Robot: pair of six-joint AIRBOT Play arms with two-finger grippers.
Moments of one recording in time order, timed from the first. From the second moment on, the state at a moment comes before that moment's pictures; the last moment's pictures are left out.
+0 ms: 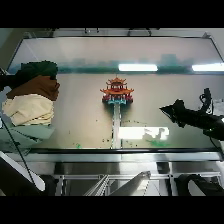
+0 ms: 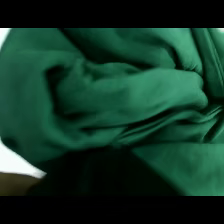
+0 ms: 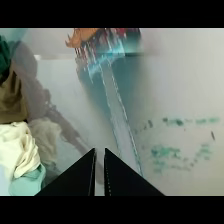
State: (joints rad) left arm 0.54 -2.25 2.08 0.82 -0.94 -1.19; right arm -0.17 -0.84 0.49 -0.47 0.88 1.39
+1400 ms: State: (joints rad) left arm -0.17 -1.71 1.79 0.46 -1.63 -1.10; right arm -0.17 -0.91 0.51 -0.46 1.10 1.03
